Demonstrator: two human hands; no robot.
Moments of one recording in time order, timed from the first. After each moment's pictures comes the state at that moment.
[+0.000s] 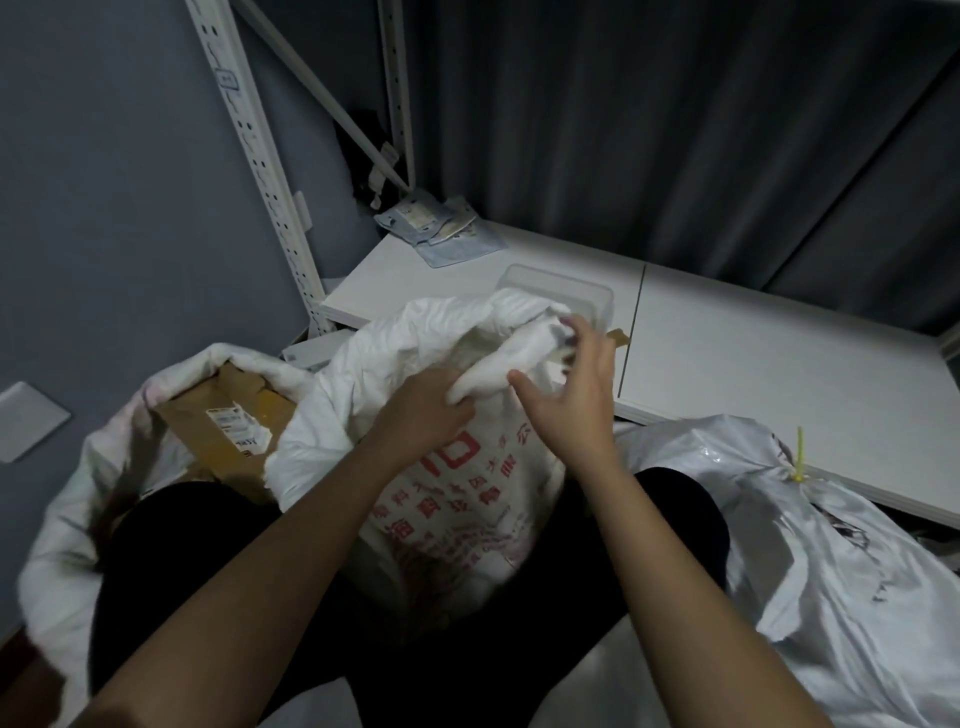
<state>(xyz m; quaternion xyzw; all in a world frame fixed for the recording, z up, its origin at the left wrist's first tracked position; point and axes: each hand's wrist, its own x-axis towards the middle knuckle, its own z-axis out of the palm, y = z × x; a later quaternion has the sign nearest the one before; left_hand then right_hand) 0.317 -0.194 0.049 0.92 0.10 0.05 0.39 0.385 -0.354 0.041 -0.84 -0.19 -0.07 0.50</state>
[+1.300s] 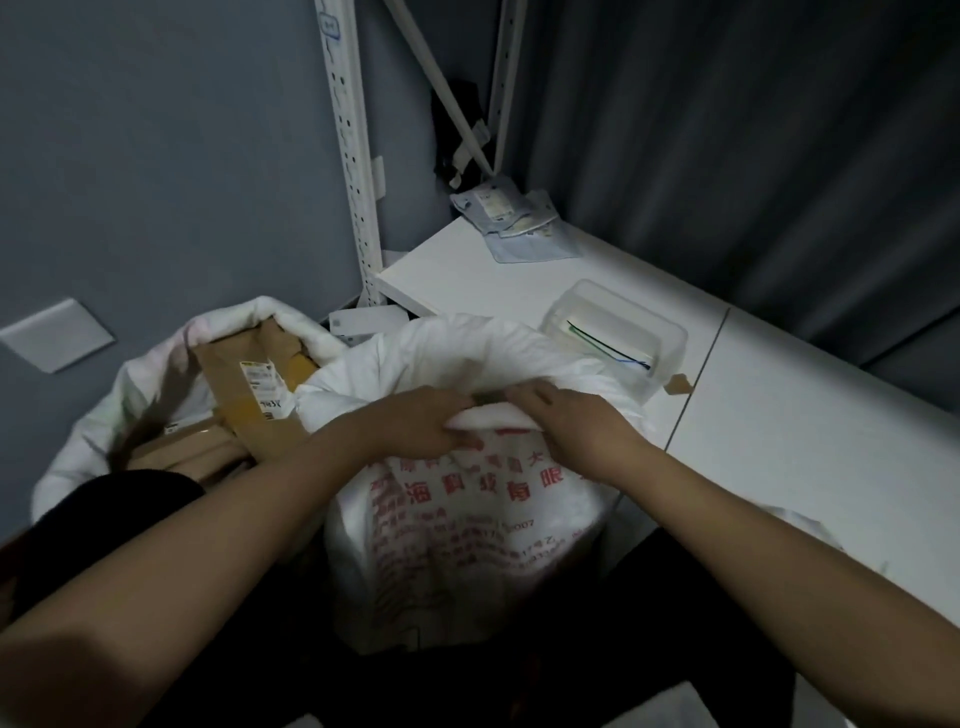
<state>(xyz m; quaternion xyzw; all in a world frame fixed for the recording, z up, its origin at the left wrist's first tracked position) 0.340 -0.136 0.022 0.93 0.03 -0.15 0.33 0.466 -0.321 0.020 -0.81 -0.58 0.07 0.01</state>
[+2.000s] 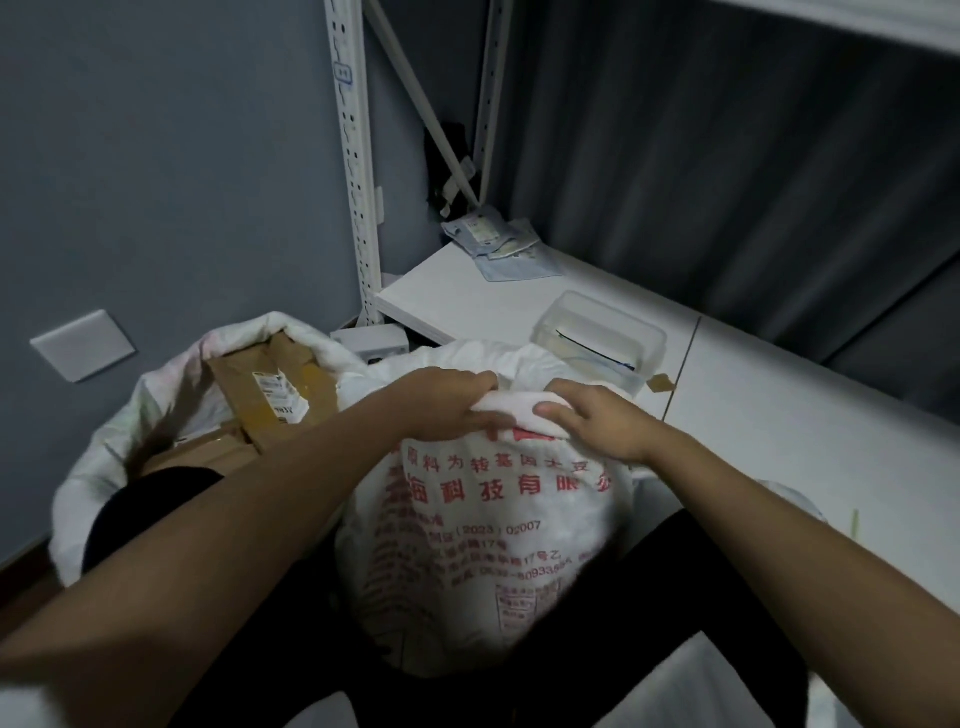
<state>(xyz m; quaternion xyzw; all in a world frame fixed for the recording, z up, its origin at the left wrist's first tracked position) 0.327 -0.142 0.027 0.99 -0.05 -0.06 0.14 0.427 -0.348 0.049 -0.86 -0.45 0.20 0.17</state>
